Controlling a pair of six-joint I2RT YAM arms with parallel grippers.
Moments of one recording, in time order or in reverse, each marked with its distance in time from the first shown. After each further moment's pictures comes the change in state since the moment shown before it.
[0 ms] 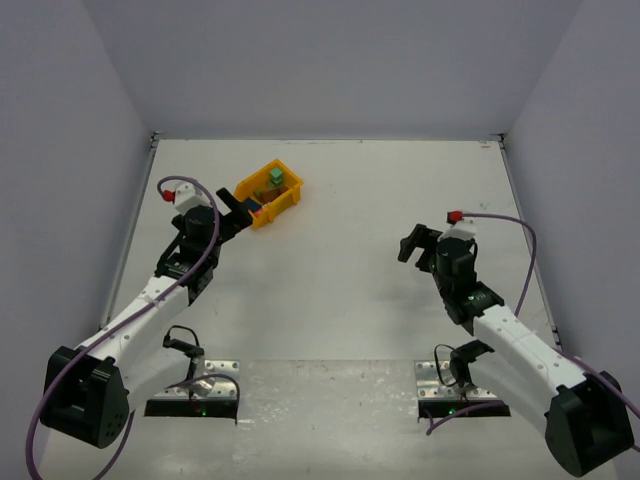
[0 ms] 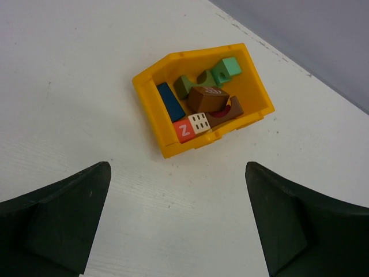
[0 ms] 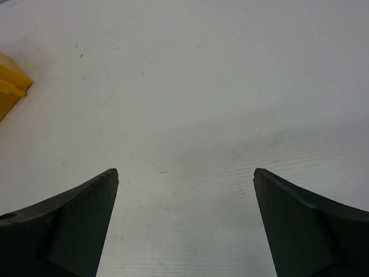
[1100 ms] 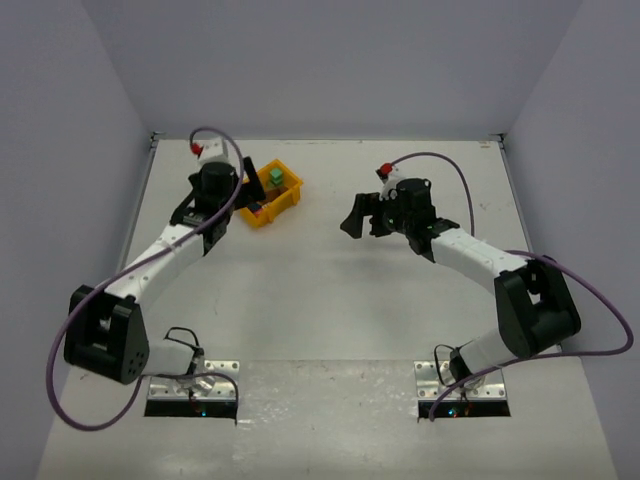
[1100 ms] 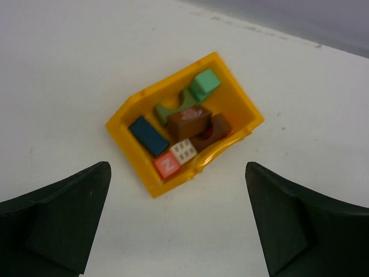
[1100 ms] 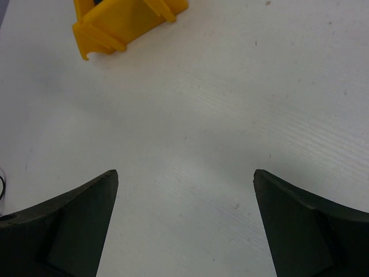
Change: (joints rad) left arm 0.005 0.368 0.426 -0.126 0.118 0.257; right arm 0.014 0.642 0.491 0.019 -0.654 -0.153
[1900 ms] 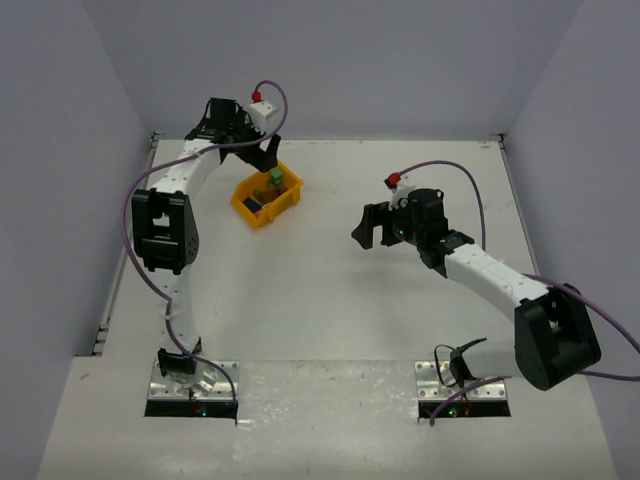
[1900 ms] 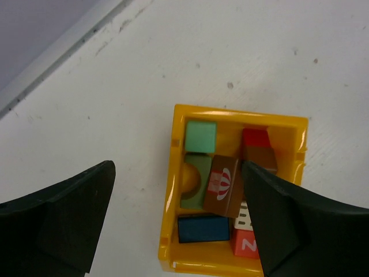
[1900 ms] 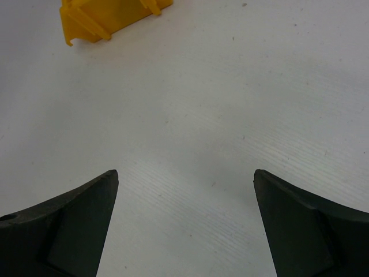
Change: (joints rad) left arm 0.176 0.752 0.872 -0.398 0.704 0.805; right arm 0.000 -0.162 -0.092 -0.045 0.061 -0.101
